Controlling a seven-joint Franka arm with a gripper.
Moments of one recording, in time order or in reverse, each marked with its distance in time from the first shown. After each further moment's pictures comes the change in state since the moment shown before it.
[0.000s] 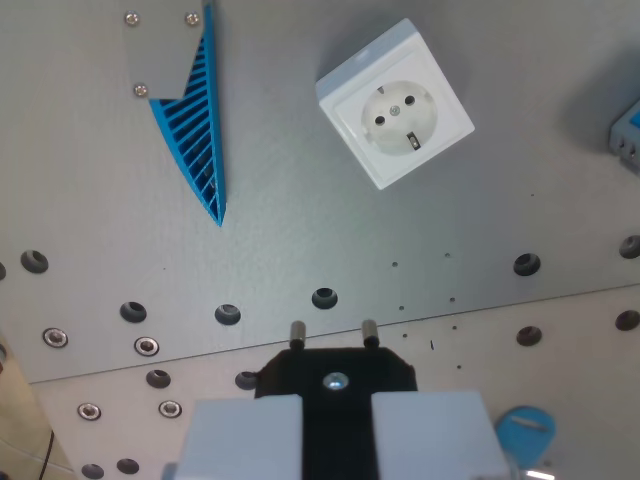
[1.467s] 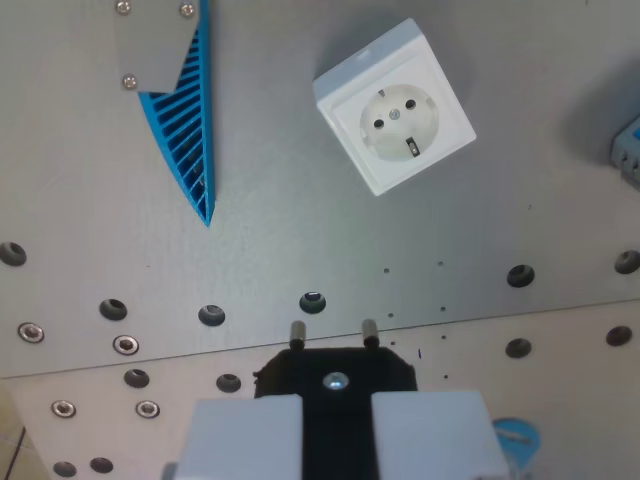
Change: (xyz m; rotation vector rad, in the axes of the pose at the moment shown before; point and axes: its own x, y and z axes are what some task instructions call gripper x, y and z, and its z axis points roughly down) arm 0.002 0.001 0.015 -0.005 -0.020 -0.051
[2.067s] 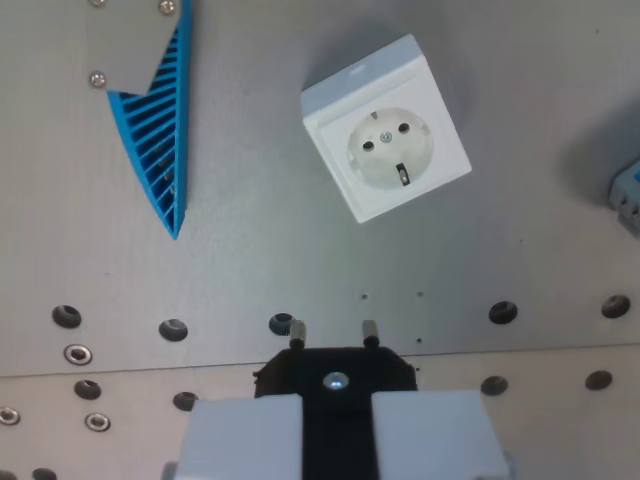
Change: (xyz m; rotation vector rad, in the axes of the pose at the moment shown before) arm 0.004 0.008 0.031 0.001 -0.014 -0.087
